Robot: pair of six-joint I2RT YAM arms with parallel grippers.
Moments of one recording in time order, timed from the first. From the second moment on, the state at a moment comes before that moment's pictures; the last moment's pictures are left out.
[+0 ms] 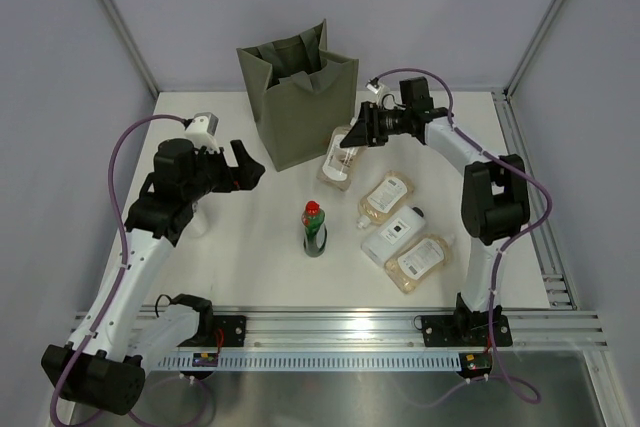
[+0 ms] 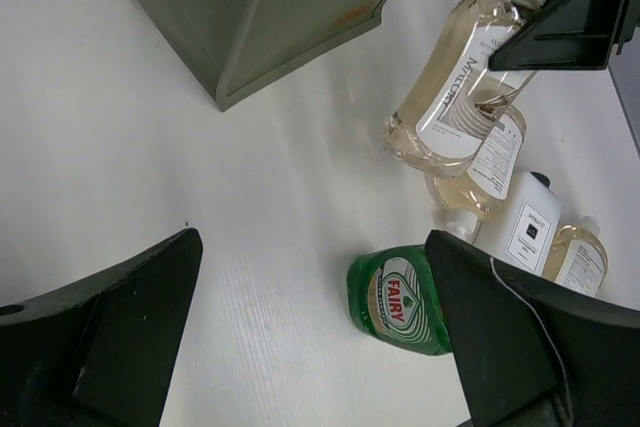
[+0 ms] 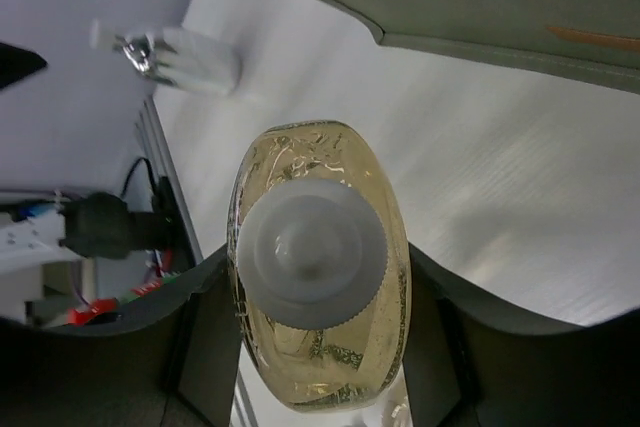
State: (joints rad) left arm -0.23 0.93 0.95 -0.46 0.22 -0.34; right arm 0.26 1.99 1.58 -0.34 -0.96 0.19
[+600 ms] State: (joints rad) left arm -0.23 0.93 0.95 -0.46 0.22 -0.35; right arm 0.24 1.93 1.95 0.04 -1.04 1.07
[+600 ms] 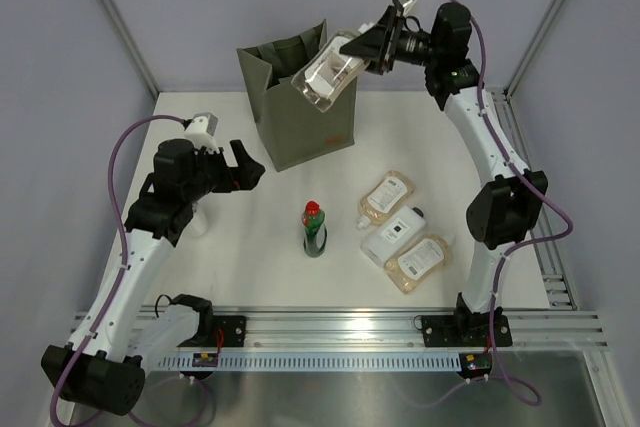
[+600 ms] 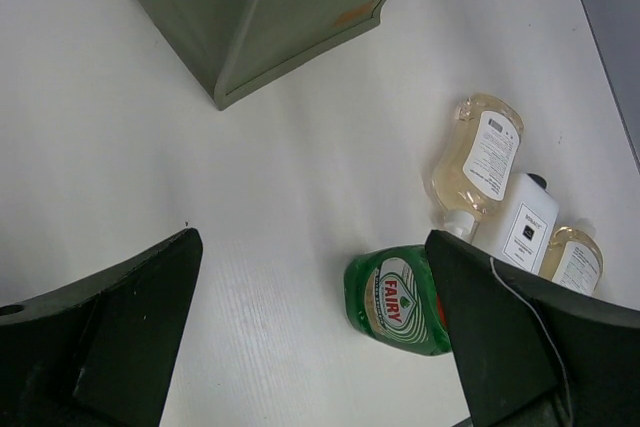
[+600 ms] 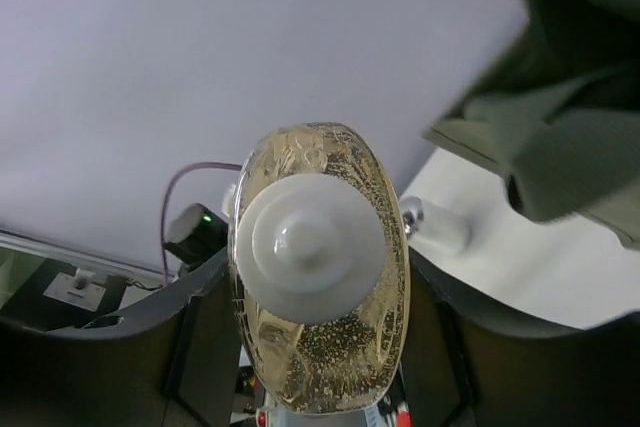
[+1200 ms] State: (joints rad) left arm -0.23 0.87 0.93 -0.53 0.13 -0.42; right arm 0.40 2.36 2.59 -0.06 -0.51 0.85
